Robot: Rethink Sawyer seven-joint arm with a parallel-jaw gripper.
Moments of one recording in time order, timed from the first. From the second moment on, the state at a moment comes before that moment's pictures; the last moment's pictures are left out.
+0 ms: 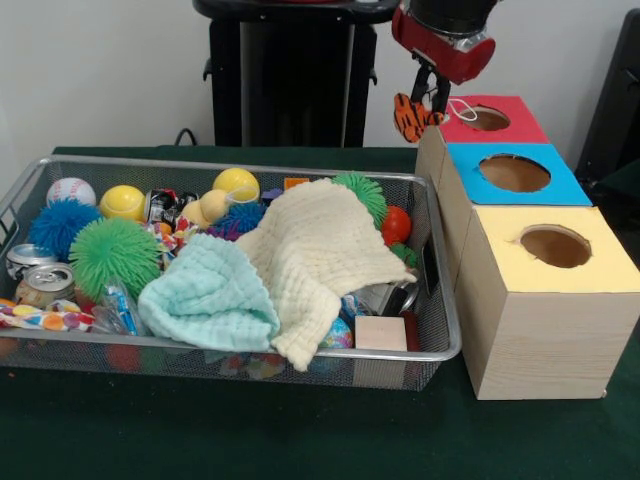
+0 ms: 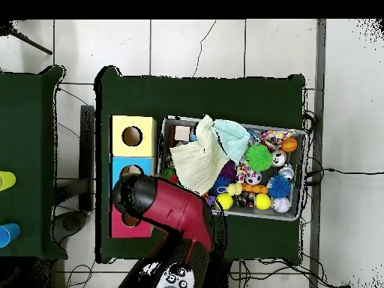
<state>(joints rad) 0.28 -0.61 -0.48 1.76 0.44 0.76 2.23</state>
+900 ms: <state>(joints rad) 0.47 -0.61 -0.53 1.85 0.49 0.75 2.46</state>
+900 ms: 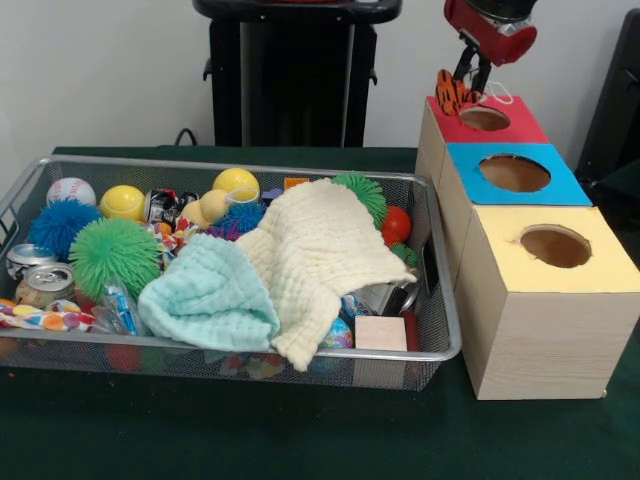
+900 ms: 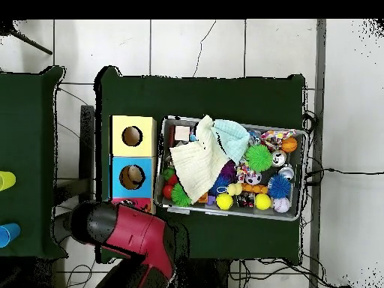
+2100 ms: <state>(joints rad) 0.49 -0.53 -0.52 1.86 0.61 0.79 2.51</state>
